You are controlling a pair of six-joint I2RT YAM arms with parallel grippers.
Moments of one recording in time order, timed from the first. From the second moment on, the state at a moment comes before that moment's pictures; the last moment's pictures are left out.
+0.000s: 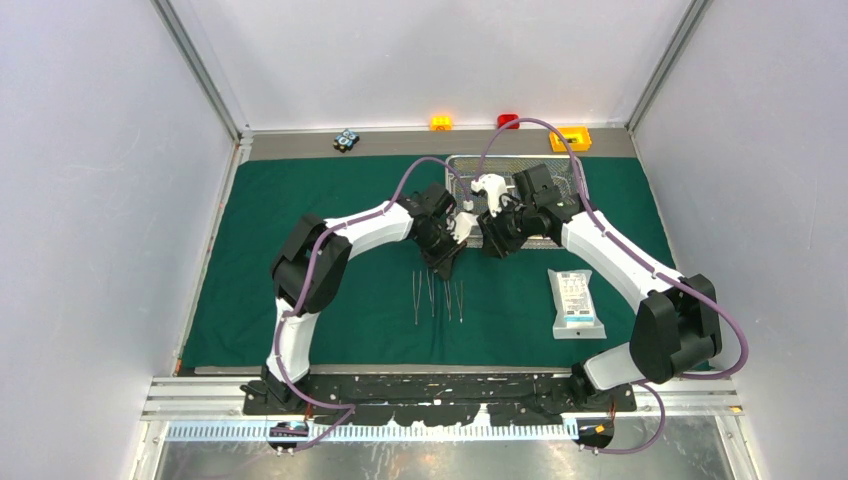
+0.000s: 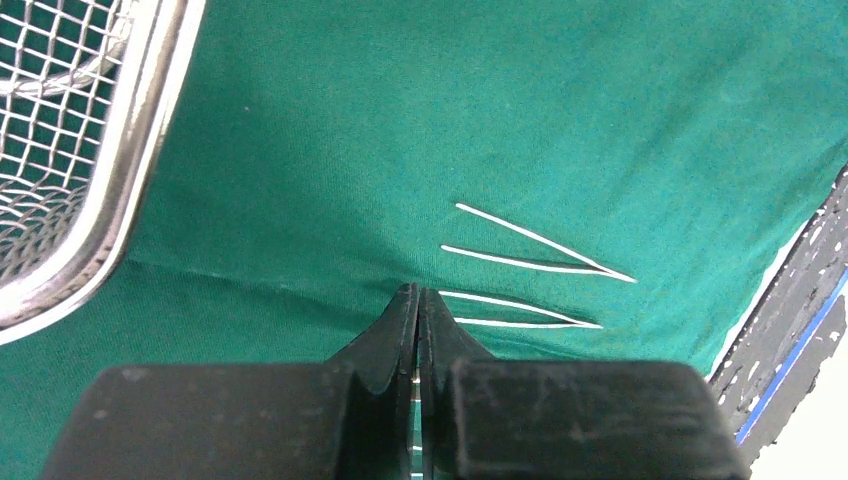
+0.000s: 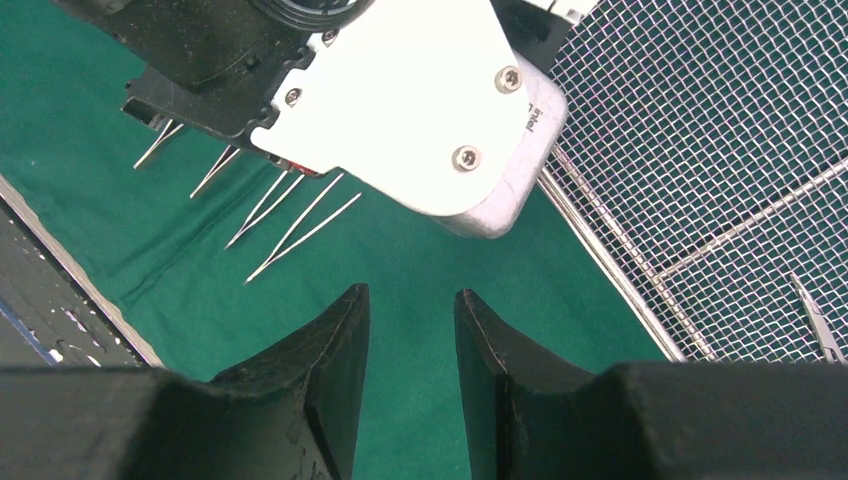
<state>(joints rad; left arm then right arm) -0.72 2.06 1.49 -0.62 0.50 0.26 0.41 1.44 1.11 -0.63 -0.40 -0.29</state>
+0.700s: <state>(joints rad) -0.72 2.10 1.55 -0.69 0.56 0.40 0.41 1.44 1.10 -0.63 -0.40 -0.29</state>
